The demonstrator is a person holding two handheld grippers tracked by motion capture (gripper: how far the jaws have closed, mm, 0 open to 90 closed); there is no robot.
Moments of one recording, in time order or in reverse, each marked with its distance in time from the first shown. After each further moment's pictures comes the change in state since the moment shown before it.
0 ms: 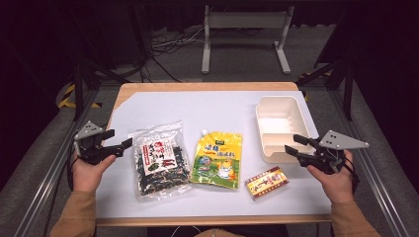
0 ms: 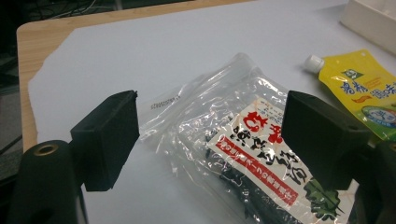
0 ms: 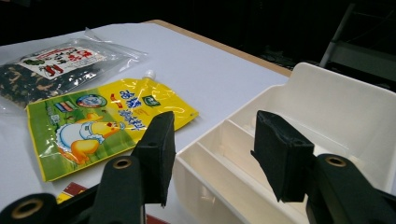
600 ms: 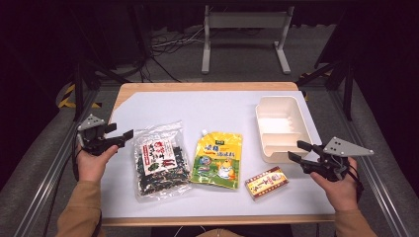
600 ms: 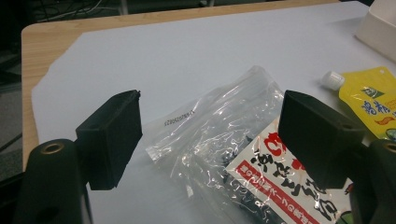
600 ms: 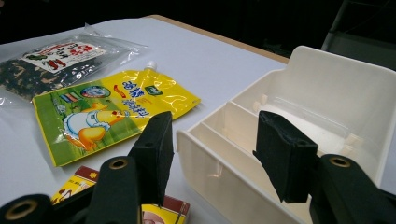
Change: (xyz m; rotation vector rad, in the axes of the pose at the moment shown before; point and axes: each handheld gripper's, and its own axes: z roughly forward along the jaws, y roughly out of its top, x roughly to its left) left arm 0.018 0.008 0.023 -0.009 0.012 -0.033; right arm 0.006 -0.013 -0.012 0.012 -0.015 0.035
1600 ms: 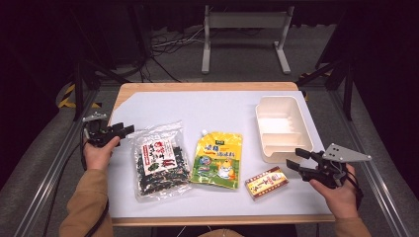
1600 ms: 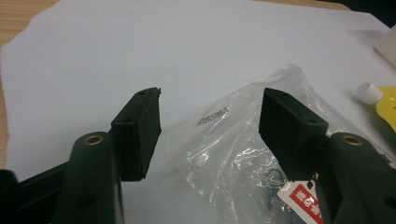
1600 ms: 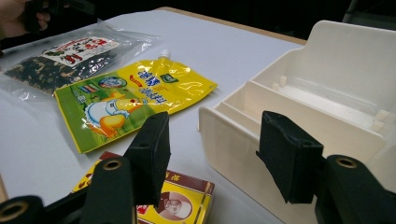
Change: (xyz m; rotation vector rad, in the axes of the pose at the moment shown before) left arm 0.046 -0.013 0.047 0.048 -0.065 -0.155; right arm 0.009 -0.013 -0.002 0.027 0.043 0.059
